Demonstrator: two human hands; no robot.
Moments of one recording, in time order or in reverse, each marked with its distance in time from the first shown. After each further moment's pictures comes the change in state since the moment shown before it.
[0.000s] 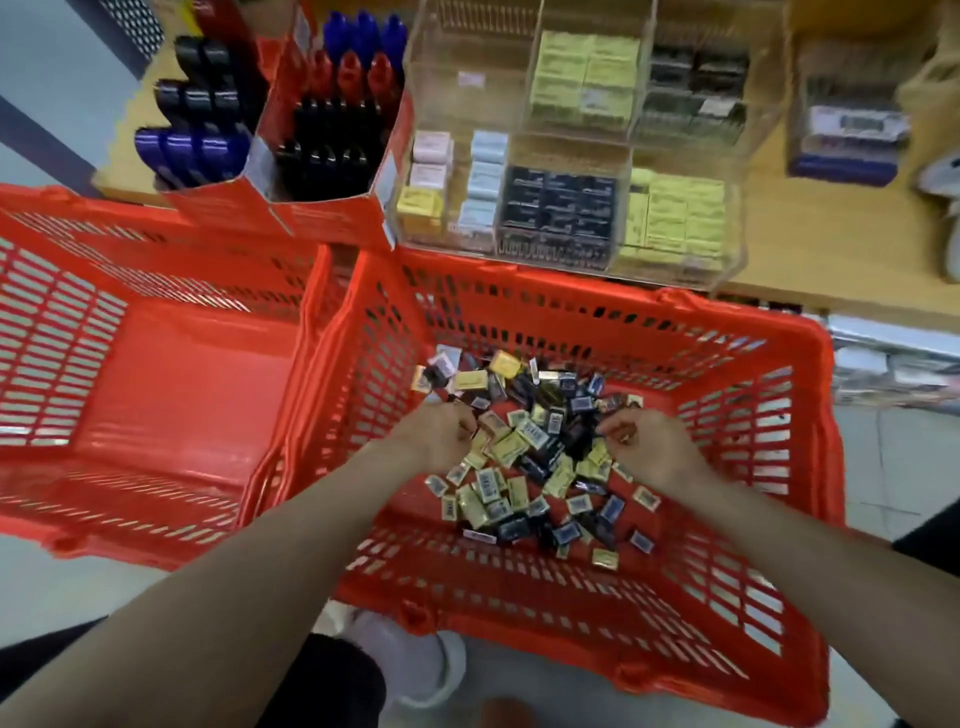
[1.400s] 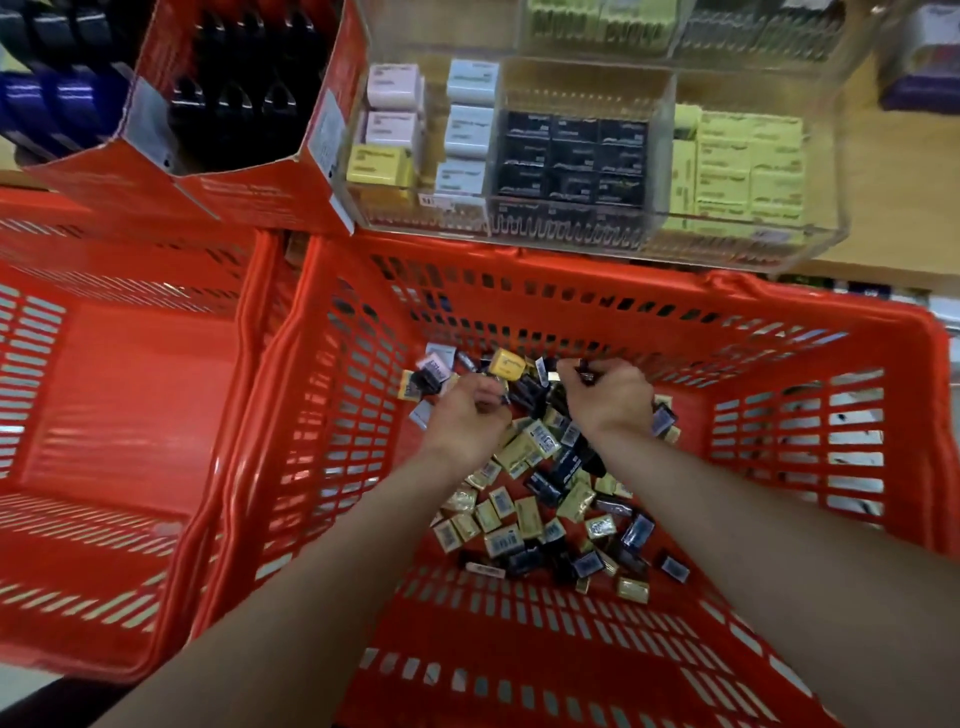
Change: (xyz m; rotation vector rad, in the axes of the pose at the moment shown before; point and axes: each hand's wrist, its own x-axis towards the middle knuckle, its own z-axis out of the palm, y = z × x) left_hand 0.046 0.028 0.018 -0.893 0.296 -0.183; right_hand 0.089 -0.048 0.048 0.255 0.368 0.358
